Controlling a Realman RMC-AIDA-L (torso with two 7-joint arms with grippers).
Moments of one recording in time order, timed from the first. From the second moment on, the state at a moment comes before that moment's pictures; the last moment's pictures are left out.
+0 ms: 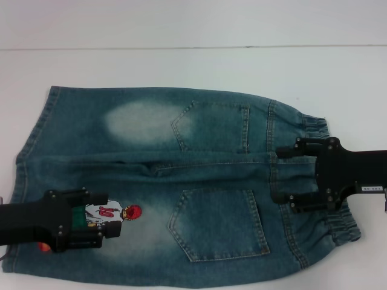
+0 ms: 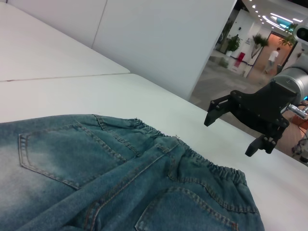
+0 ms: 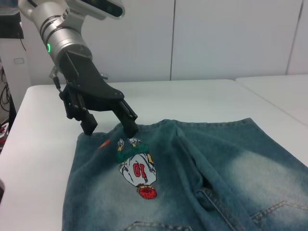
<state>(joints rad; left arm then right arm) -0.43 -2.07 0.39 0.68 2.32 1.83 -1.35 0.39 2.09 -0.88 -0.92 -1.99 -1.63 1.21</state>
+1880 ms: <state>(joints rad) -0.41 -2.09 0.38 0.68 2.32 1.81 -1.35 0.38 2.09 -0.88 -0.91 -1.99 -1.62 1.21</state>
